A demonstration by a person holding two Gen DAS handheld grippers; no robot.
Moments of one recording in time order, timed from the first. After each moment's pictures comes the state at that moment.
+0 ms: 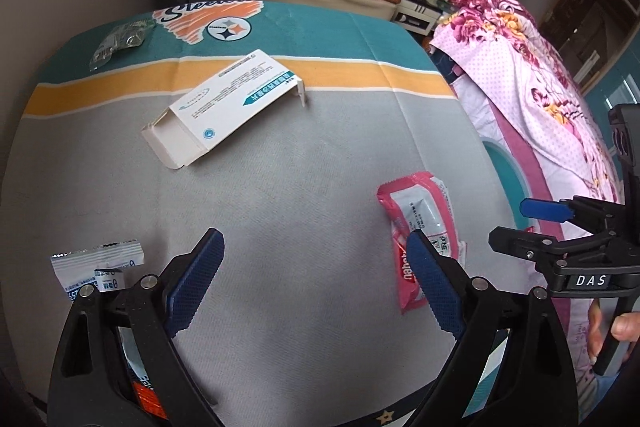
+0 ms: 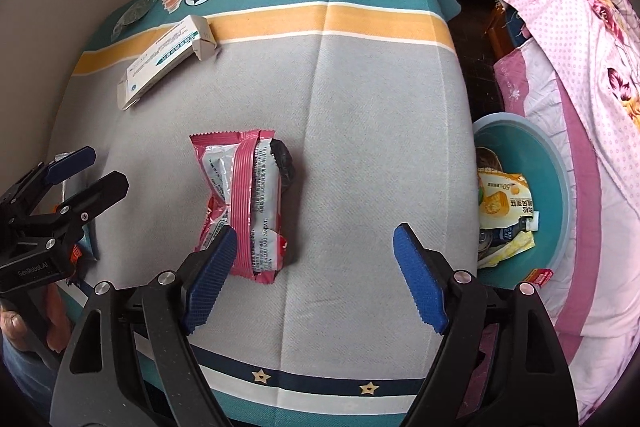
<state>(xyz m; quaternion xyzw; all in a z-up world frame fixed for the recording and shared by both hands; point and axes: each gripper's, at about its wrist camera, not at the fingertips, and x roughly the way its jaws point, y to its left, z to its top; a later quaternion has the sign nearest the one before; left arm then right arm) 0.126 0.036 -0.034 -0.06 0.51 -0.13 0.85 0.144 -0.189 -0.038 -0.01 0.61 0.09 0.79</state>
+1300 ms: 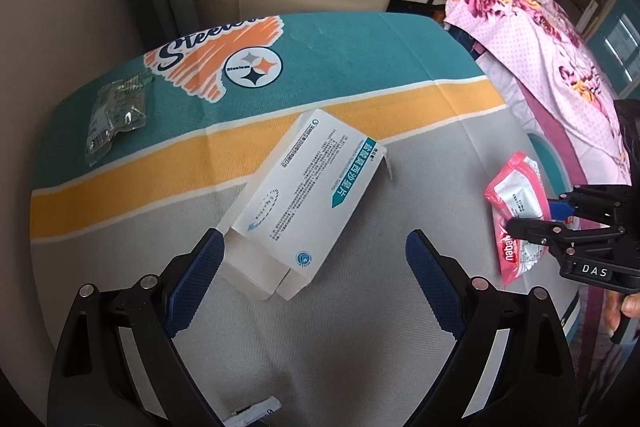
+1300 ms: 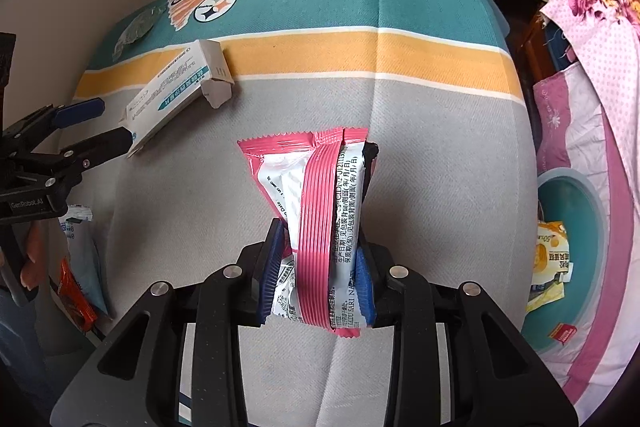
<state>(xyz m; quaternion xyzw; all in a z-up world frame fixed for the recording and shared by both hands) 0.235 0.066 -0.038 0.04 0.54 -0.17 0.82 0.220 -0.160 -0.059 0.01 0.61 0.13 0.78</state>
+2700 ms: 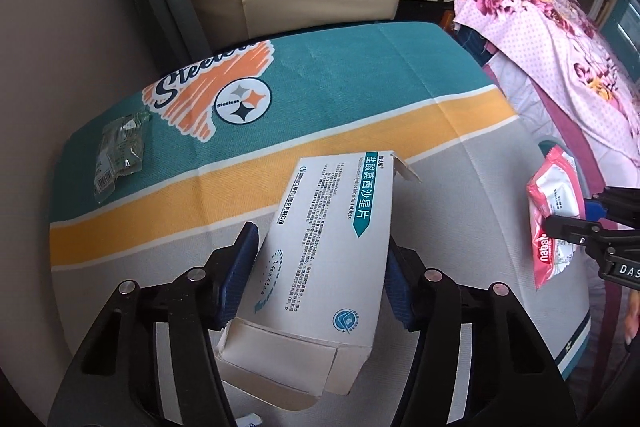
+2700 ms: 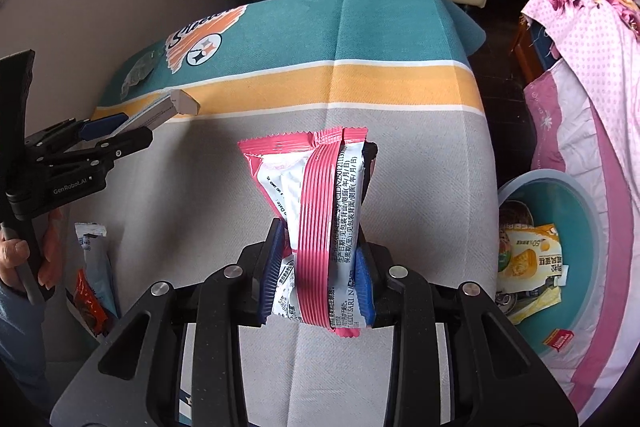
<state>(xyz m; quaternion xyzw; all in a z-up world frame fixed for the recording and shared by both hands) 0.240 0.028 -0.021 0.08 0.53 -0.13 0.83 0.206 -0.212 -0.035 0.06 0.57 0.13 0.81</state>
